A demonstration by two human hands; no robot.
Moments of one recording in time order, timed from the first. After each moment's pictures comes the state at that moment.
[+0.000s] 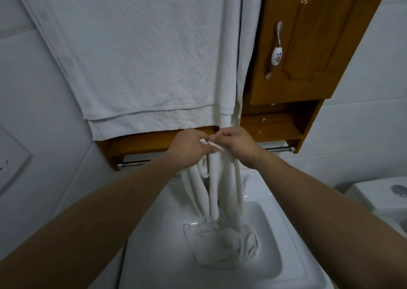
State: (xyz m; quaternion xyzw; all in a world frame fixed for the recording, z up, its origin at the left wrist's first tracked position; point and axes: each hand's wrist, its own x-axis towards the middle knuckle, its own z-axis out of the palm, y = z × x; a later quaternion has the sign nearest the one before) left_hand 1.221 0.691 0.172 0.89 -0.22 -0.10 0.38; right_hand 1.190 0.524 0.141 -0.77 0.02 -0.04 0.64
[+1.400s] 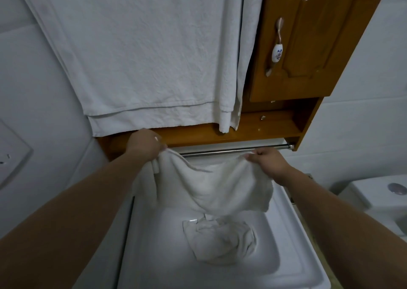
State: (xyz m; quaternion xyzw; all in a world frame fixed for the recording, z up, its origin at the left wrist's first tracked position) left_hand 1.273 0.769 0.152 0.97 -0.04 -0.05 0.23; right_hand 1.138 0.463 0.094 -0.82 0.19 -0.02 0.54
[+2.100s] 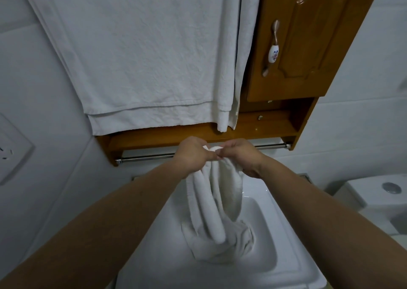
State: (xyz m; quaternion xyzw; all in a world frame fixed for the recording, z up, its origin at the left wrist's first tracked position) left_hand 1.200 0.684 0.148 0.88 -0.12 -0.17 0.44; right_hand 1.151 0.523 0.130 -0.74 0.09 0.06 0.66
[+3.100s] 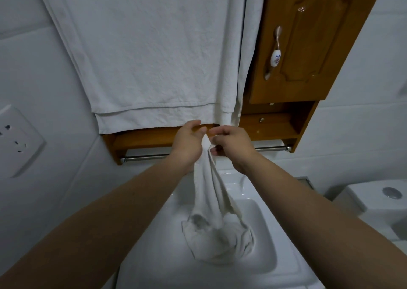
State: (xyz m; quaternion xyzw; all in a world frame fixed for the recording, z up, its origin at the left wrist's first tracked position) left_hand 1.197 0.690 0.164 0.78 -0.06 -0.05 0.62; right_hand 1.148 0.569 0.171 -0.71 0.15 -0.06 0.69
